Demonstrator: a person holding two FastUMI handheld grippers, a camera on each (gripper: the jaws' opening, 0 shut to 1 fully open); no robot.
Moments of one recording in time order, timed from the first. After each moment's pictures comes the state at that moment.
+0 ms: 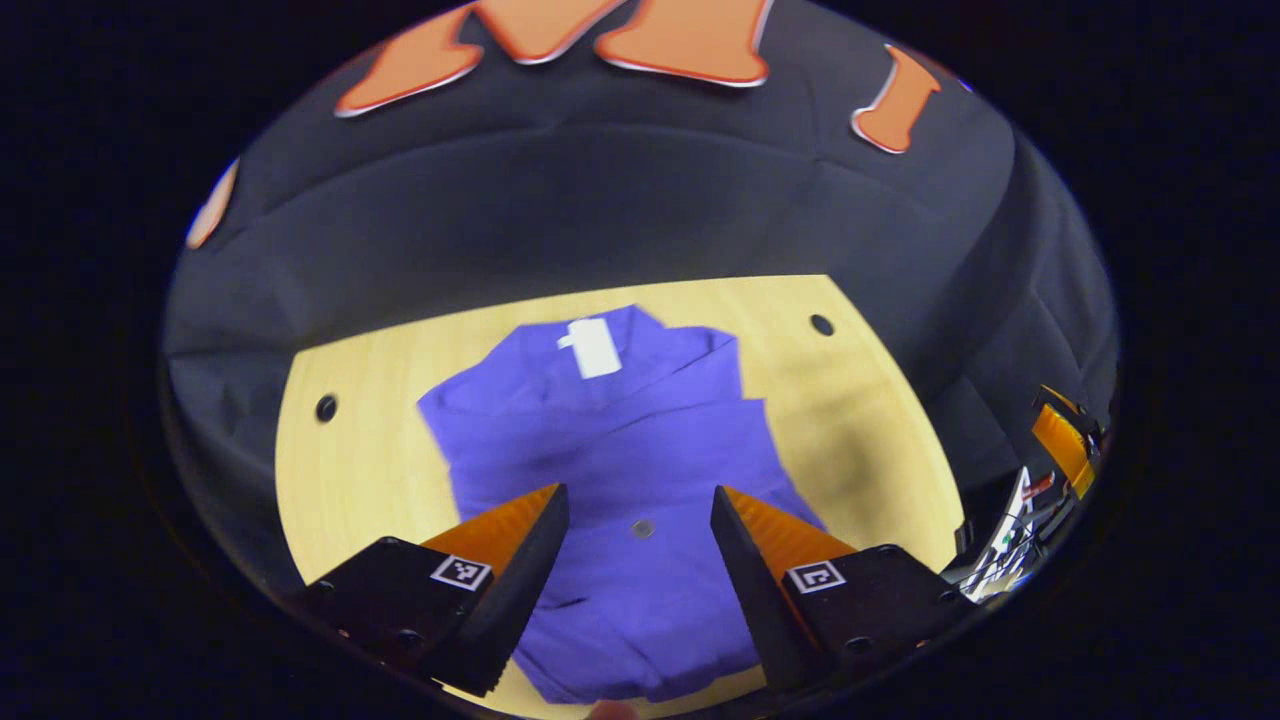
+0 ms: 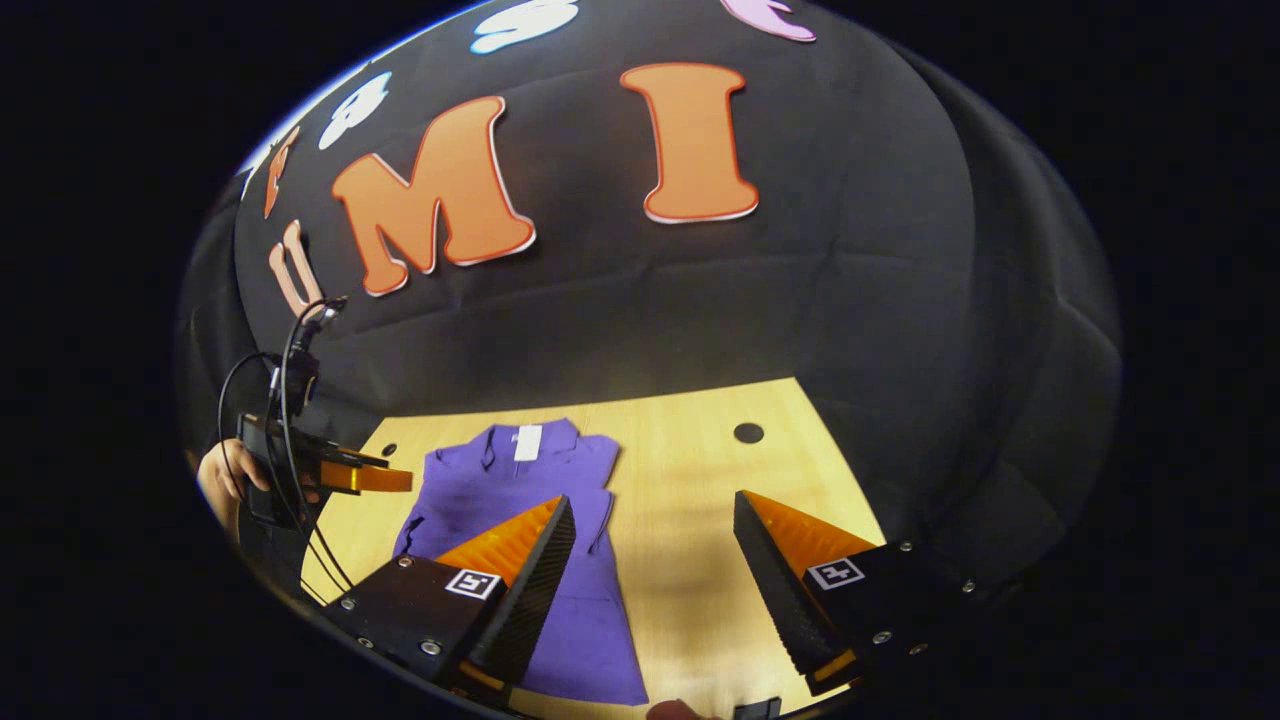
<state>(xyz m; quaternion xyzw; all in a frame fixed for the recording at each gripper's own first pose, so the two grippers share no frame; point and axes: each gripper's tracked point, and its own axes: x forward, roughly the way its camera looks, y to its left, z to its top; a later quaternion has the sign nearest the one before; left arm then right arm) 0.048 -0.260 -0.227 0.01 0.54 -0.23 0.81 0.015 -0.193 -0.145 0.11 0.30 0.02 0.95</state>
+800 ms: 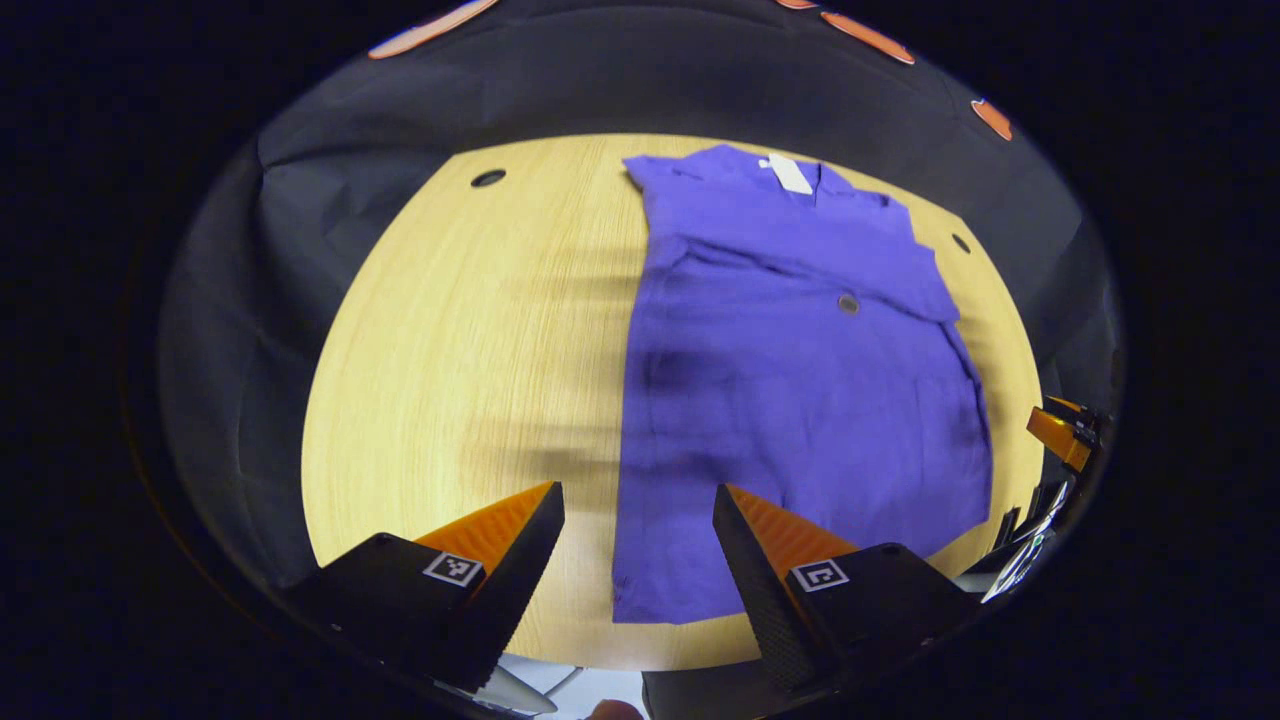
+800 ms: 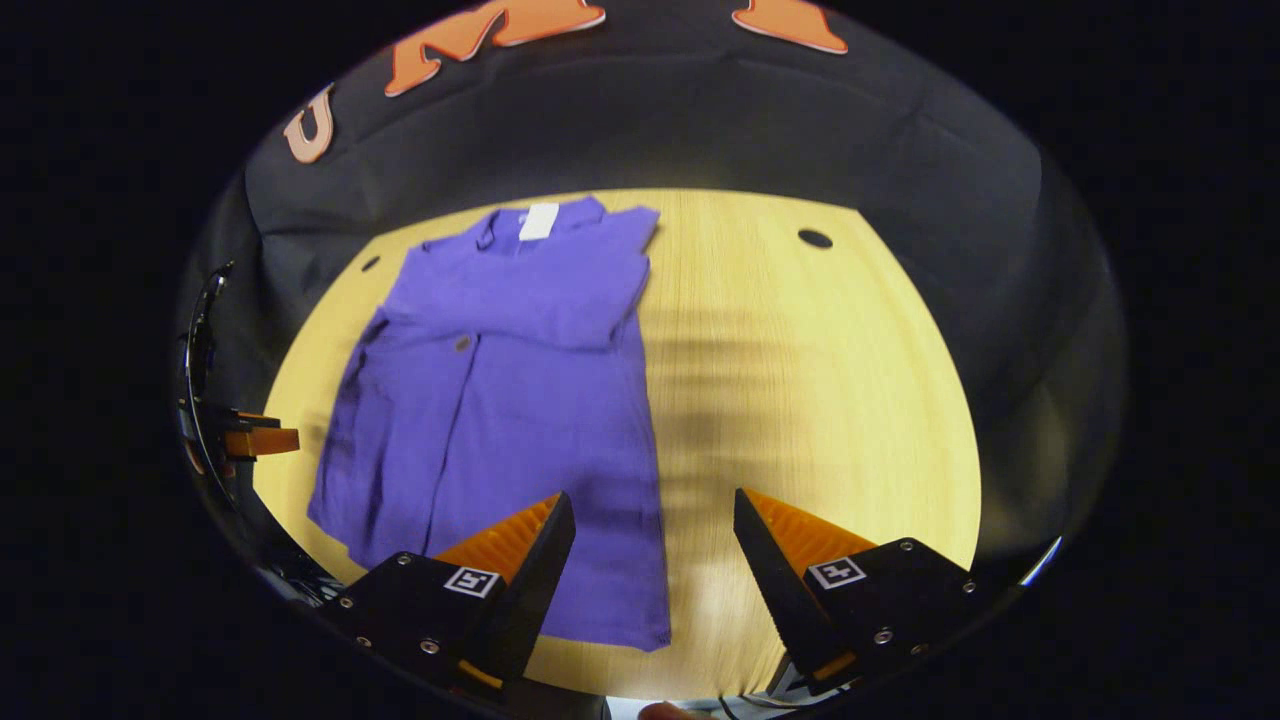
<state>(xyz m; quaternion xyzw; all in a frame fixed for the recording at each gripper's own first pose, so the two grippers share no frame) -0.135 -0.110 -0.385 0.00 0.65 -0.09 0.76 -0.087 -0.121 -0.342 0.03 0.52 0.06 0.85</state>
